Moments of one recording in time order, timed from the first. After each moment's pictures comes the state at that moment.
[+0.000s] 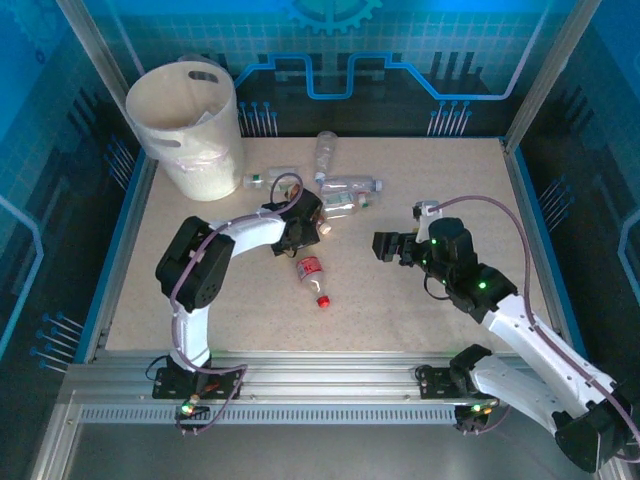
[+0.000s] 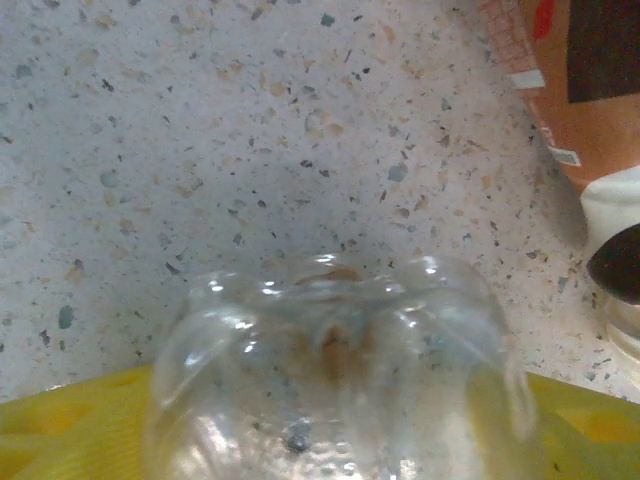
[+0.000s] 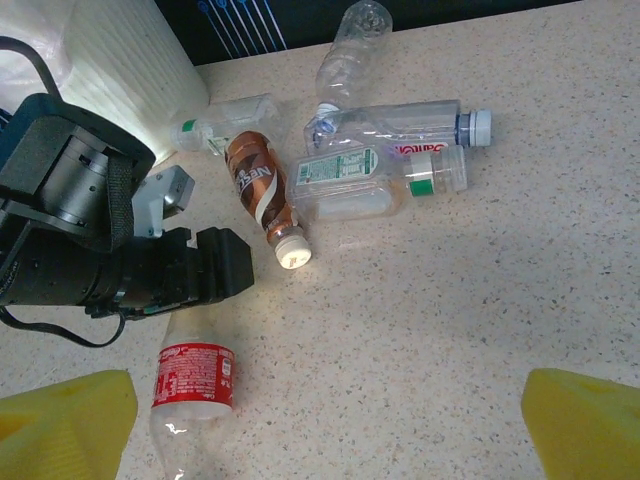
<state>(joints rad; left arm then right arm) -0.52 1.97 1.28 -0.53 -0.20 -0.91 0.53 0.86 0.75 -0.38 0.05 0.43</state>
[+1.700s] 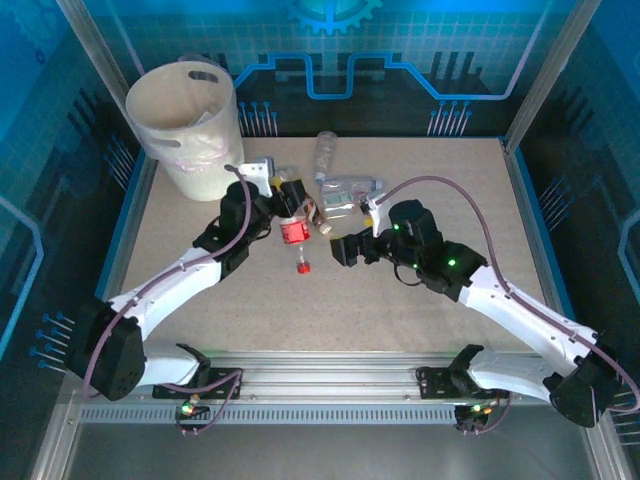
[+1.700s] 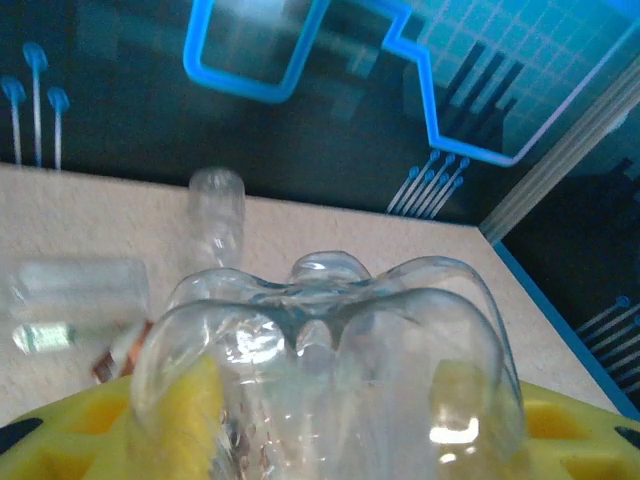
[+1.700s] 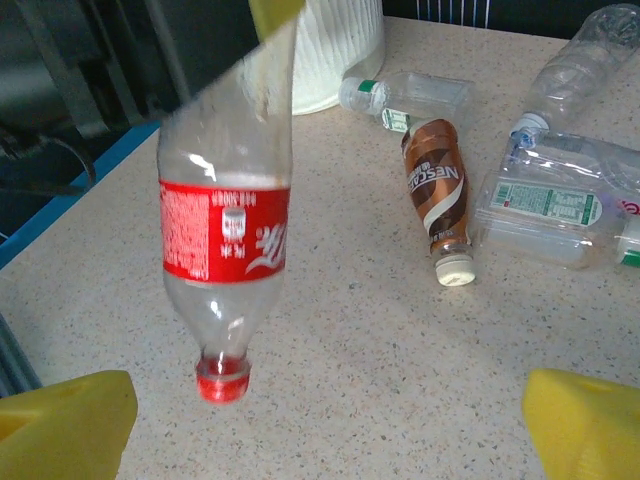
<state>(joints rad) -0.45 1.30 0.89 0.23 -0.08 -0.44 0.73 1.11 0.97 -0.36 -0.07 0.27</state>
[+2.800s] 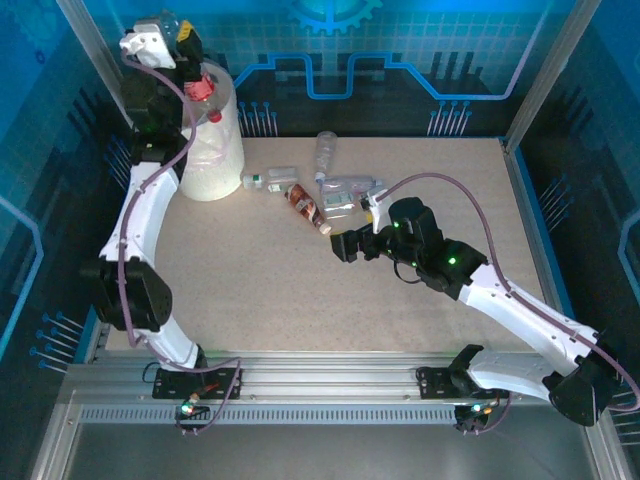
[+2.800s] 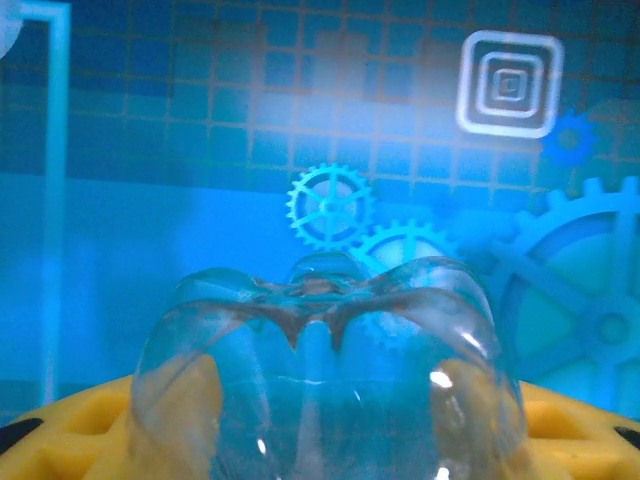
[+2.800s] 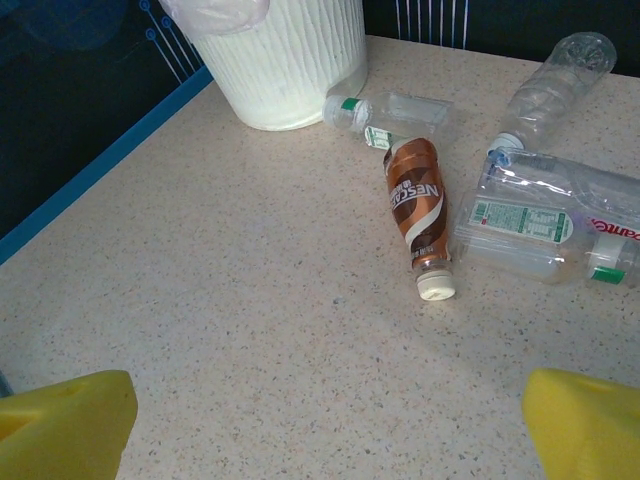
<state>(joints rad) 0.05 1.70 1.73 0.39 -0.06 -0.07 0.73 1.11 1.00 -0.37 -0.02 0.26</state>
